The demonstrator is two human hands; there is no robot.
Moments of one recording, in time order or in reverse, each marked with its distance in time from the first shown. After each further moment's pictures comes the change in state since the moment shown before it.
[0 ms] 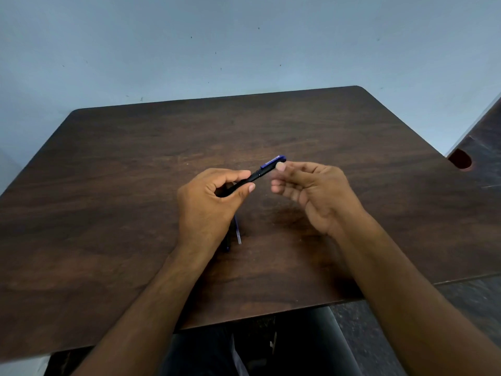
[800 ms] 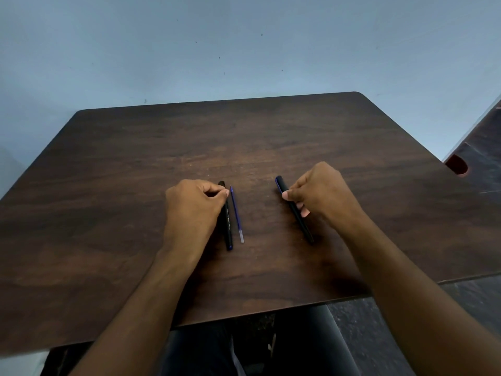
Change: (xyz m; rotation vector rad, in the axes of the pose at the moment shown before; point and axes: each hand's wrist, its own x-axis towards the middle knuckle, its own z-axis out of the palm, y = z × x) left_hand 0.005 -0.017 -0.019 0.287 -0.008 -0.321; right_hand 0.000 -0.016 -0.003 -1.137 0.090 0.029
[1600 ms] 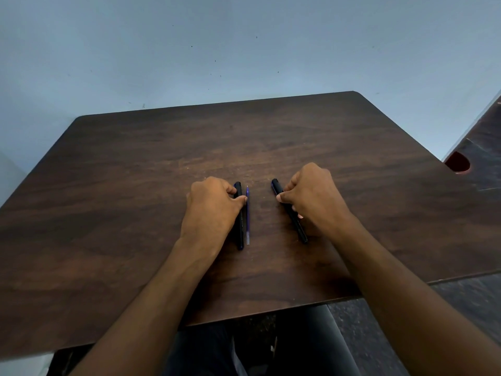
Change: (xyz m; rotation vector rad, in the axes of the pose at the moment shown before) left_hand 0.008 0.028 0.026 0.268 -0.169 -0.058; right_hand -0.003 -0.024 0.001 -0.253 -0.030 0.087
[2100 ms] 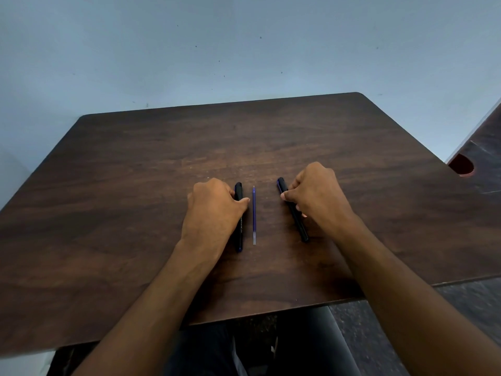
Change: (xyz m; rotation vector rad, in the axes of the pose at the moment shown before) left_hand -0.001 -0.003 -0.001 0.085 -0.013 -0.019; right_hand 0.007 0.000 0.003 0.024 0.021 0.038
